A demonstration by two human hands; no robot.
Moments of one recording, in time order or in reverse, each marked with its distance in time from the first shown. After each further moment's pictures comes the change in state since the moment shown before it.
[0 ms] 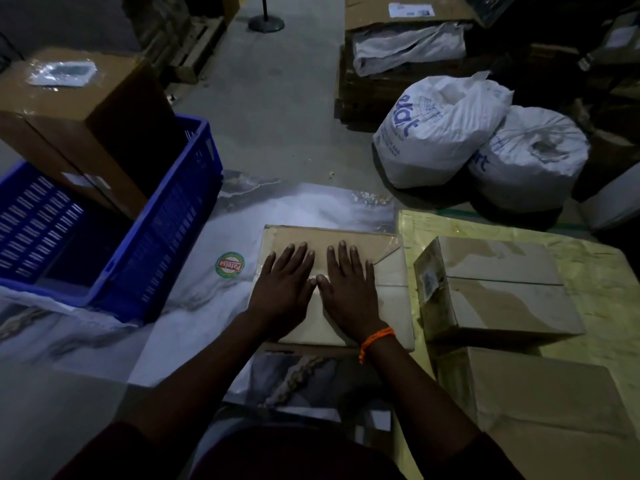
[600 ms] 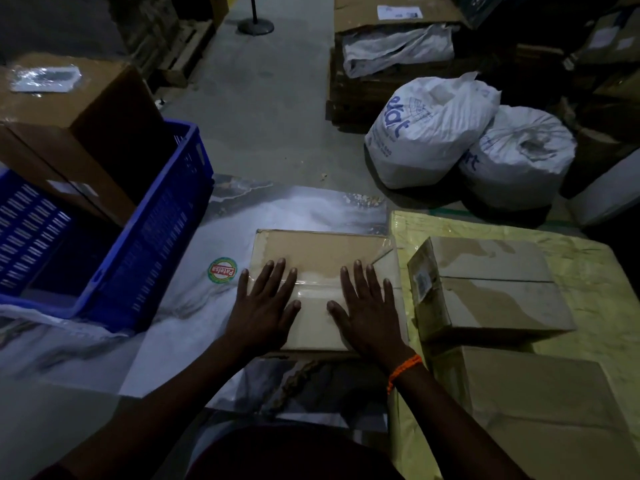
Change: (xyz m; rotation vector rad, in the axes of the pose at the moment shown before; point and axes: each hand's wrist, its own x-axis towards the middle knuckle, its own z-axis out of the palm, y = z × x) left_hand -0.037 -0.014 0.005 0.116 0.004 0.007; right_hand -0.042 0.044 -0.003 -0.071 0.020 -0.043
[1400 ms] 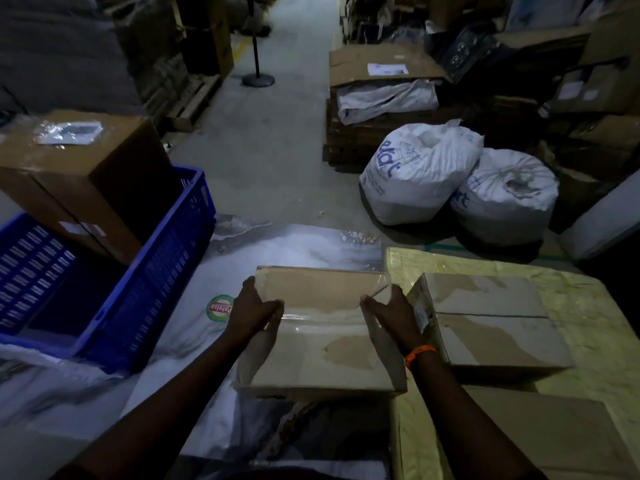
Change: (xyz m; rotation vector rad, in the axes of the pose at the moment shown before) left_hand 0.065 -0.030 -0.028 -0.878 -0.023 -0.660; right_hand 0.060 0.047 -0.048 0.851 -0.012 0.622
